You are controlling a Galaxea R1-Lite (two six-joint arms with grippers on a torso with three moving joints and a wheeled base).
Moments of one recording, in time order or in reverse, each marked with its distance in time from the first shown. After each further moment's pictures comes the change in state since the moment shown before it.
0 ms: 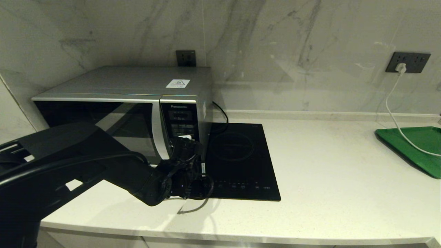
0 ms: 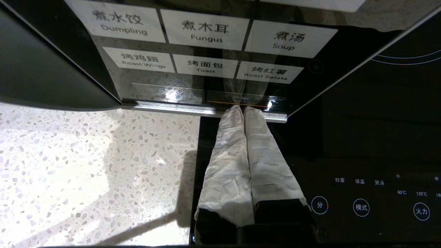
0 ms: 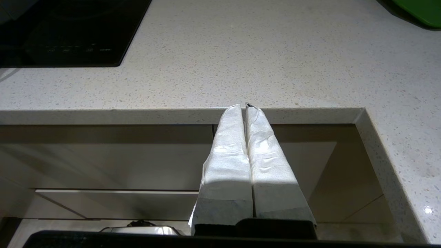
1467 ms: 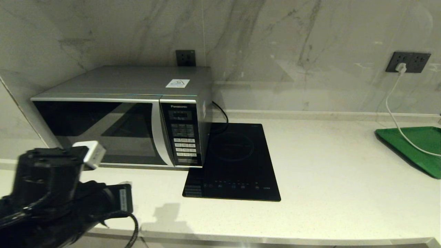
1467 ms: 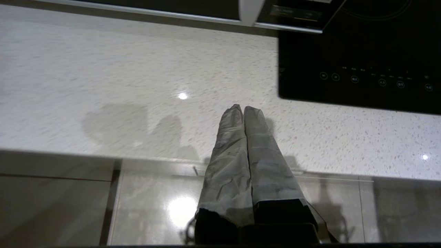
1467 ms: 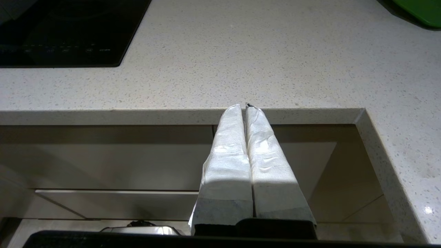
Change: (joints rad) left arm -0.009 -0.881 0.530 0.323 0.020 -0.010; right arm 0.000 0.000 0.000 0.000 0.000 0.000
